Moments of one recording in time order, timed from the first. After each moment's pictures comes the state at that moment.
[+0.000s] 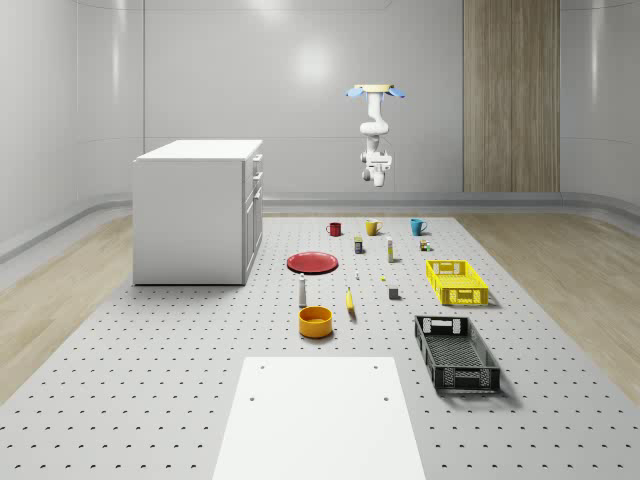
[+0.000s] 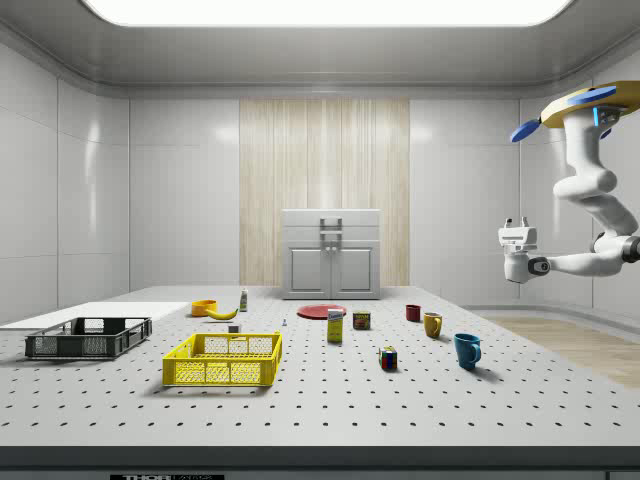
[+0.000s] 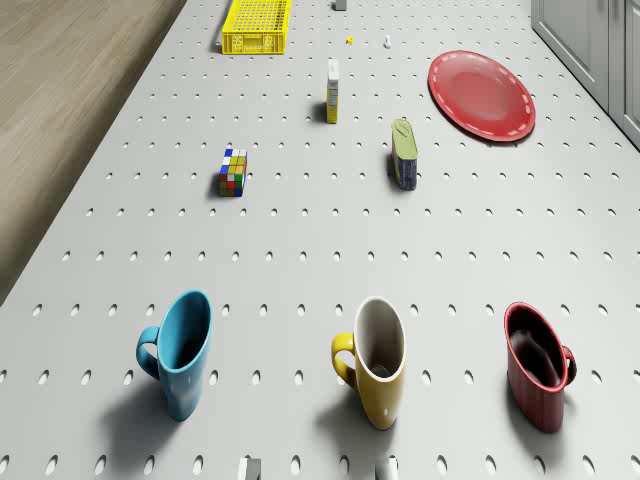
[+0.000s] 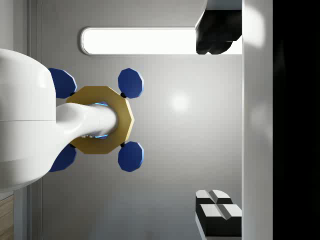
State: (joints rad) arm 0.00 -0.79 0.00 -2.34 0.00 1.55 0.79
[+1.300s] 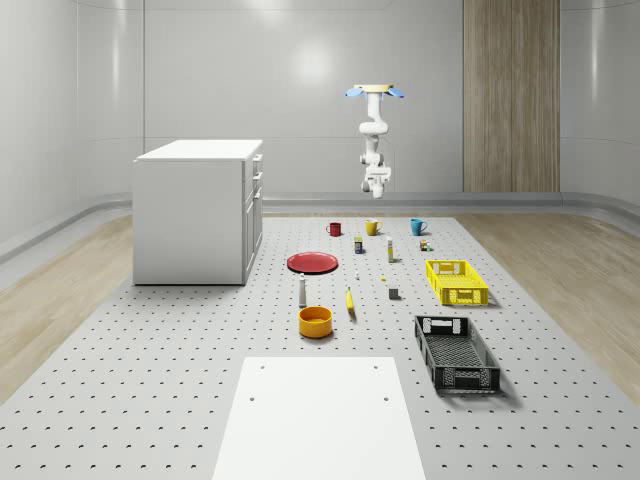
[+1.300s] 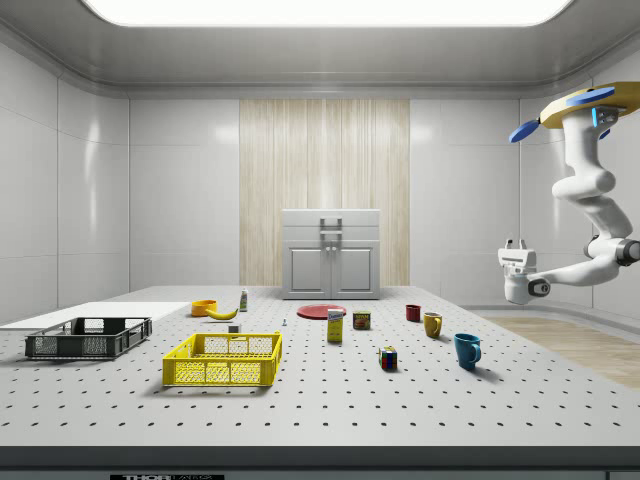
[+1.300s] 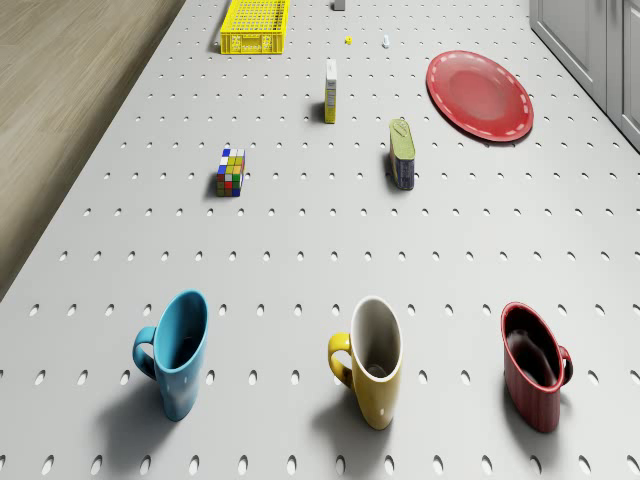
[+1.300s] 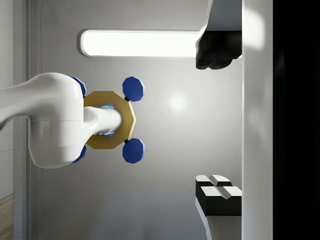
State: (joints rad) arm -0.01 -0.70 0.00 -2.04 0.00 1.36 0.78
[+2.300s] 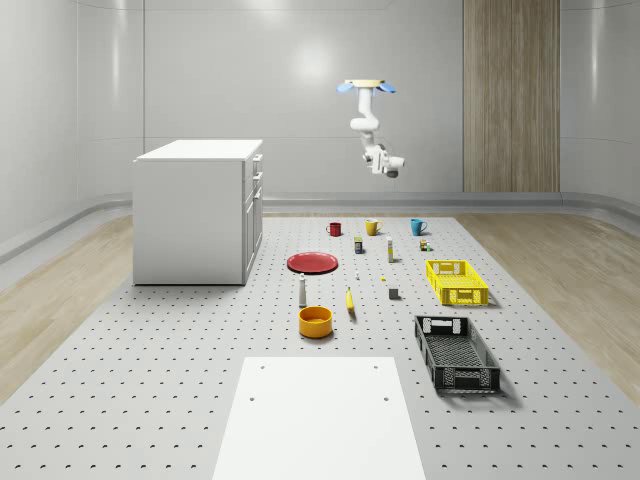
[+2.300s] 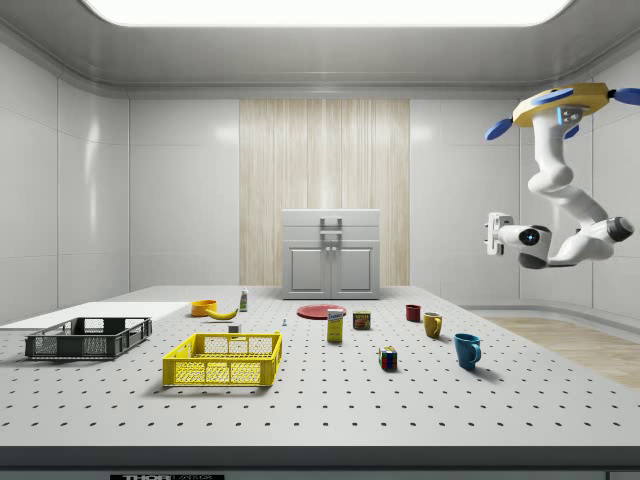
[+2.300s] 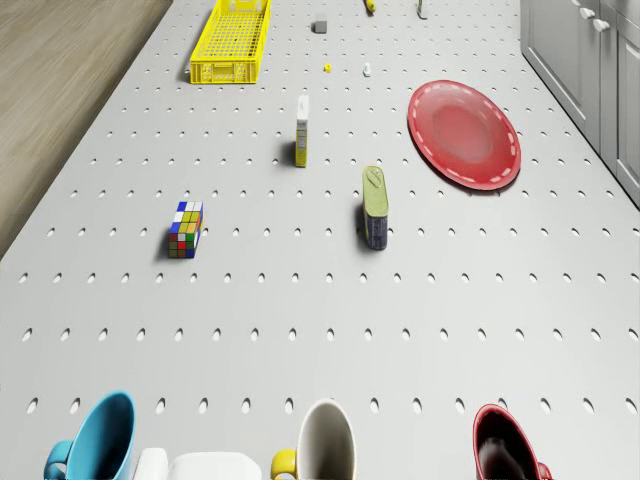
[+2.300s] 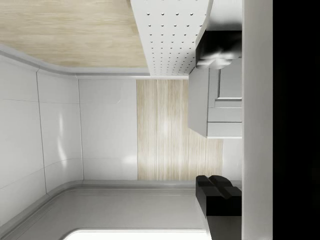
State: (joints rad) arm 0.27 -0.79 -0.69 -2.39 1.01 1.40 0.62
